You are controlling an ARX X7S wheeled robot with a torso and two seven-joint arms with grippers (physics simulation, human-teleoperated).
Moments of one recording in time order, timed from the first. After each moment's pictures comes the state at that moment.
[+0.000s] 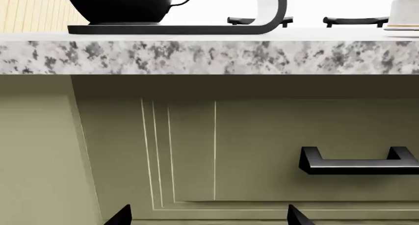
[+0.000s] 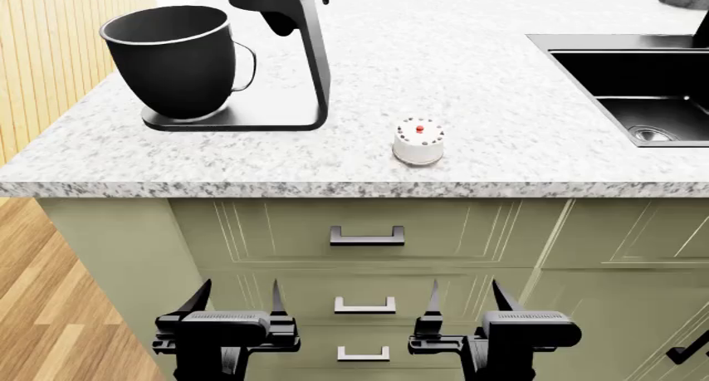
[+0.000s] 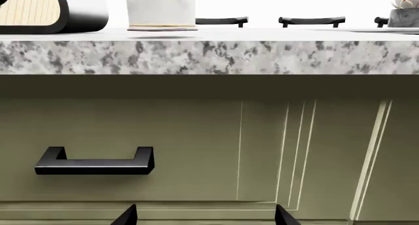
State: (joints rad) left arm 0.00 0.00 0.00 0.00 0.00 0.00 0.00; right arm 0.00 0.00 0.00 0.00 0.00 0.00 0.00
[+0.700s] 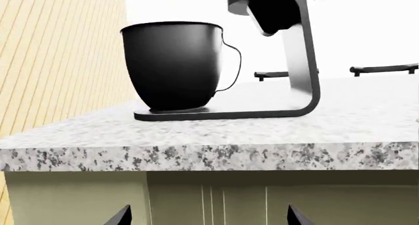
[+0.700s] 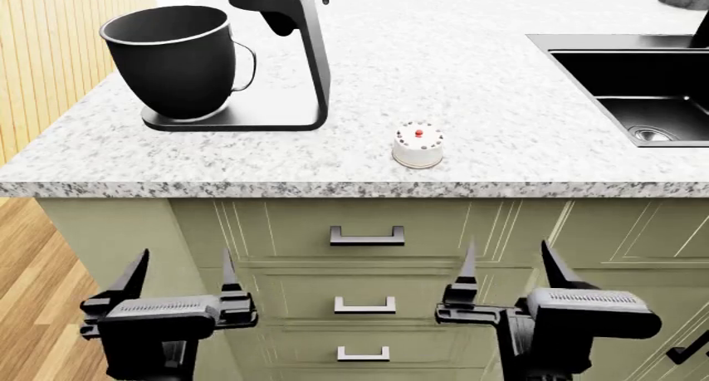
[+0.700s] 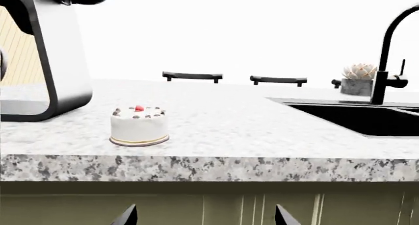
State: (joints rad) left arm 0.04 -0.11 -0.03 0.29 -0.05 -0.06 -0.09; right arm -0.04 0.09 -0.03 -0.43 0.02 0.22 0.13
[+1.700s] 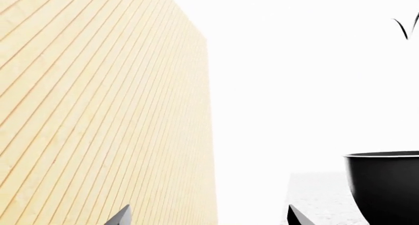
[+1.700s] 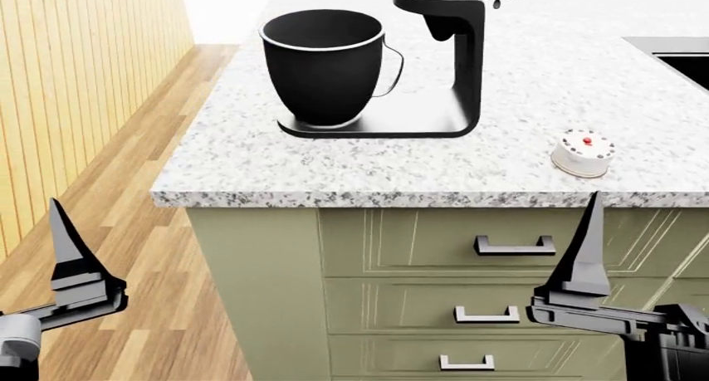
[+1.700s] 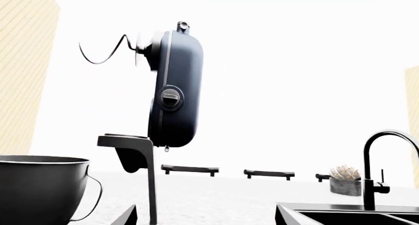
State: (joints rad) left arm 0.17 -0.23 -0.30 0.81 -0.14 -0.17 -0.21; right arm -0.17 0.38 0.08 -0.99 0.19 0.31 0.38
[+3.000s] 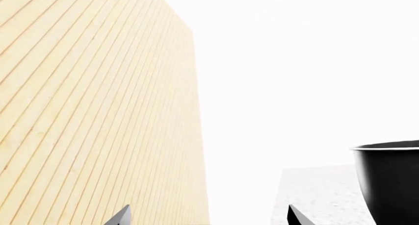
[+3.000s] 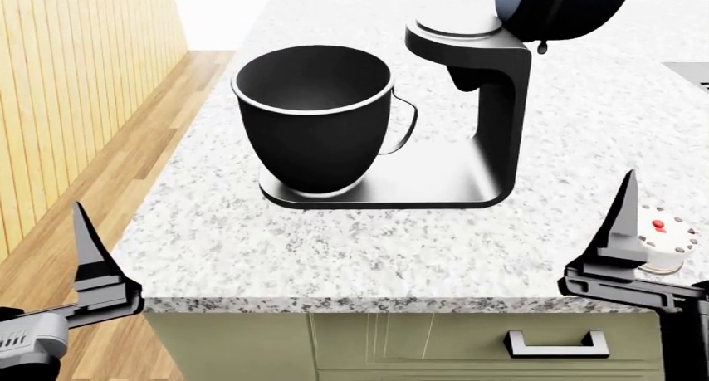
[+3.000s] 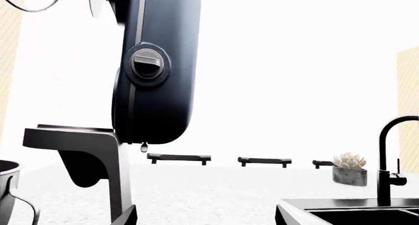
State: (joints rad) left arm 0.18 -0.27 -0.25 0.78 -0.12 -0.15 -0.23; right arm -0.08 0.62 0.15 -1.04 0.50 0.49 0.63
